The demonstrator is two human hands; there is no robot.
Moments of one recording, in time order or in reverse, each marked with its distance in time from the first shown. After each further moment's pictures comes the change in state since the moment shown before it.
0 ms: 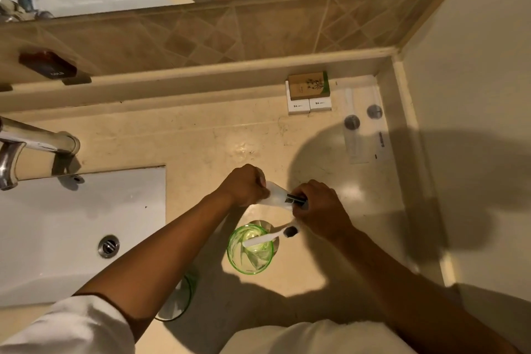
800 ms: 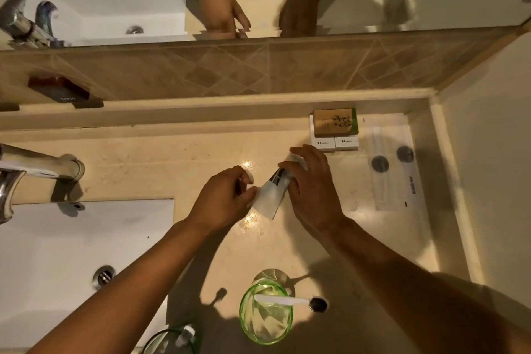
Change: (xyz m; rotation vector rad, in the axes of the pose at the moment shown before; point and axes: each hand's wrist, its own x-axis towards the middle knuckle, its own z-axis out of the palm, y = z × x) left_hand 0.006 -0.040 -0.065 -0.109 0.443 0.246; right_hand 0.121 -0.052 -0.011 -0.084 0.341 -0.252
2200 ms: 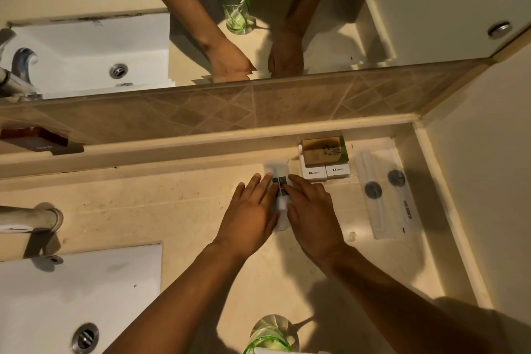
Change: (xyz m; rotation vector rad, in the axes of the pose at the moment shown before) left_hand 0.054 0.010 0.052 0.508 -0.074 0.304; right_hand 0.013 0.009 0.004 -0.159 -0.072 0.144
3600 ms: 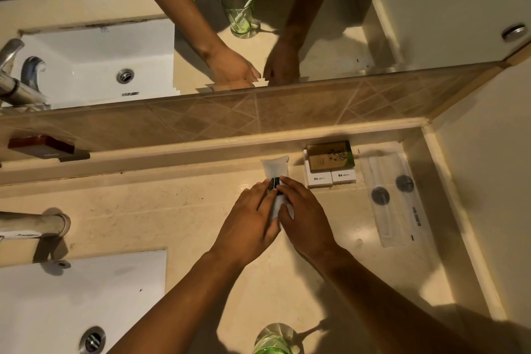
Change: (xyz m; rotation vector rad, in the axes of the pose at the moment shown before) left_hand -0.004 -0.006 -0.006 -0.035 0.017 -0.020; right_hand 0.015 -0.017 0.007 0.373 -0.133 0.101
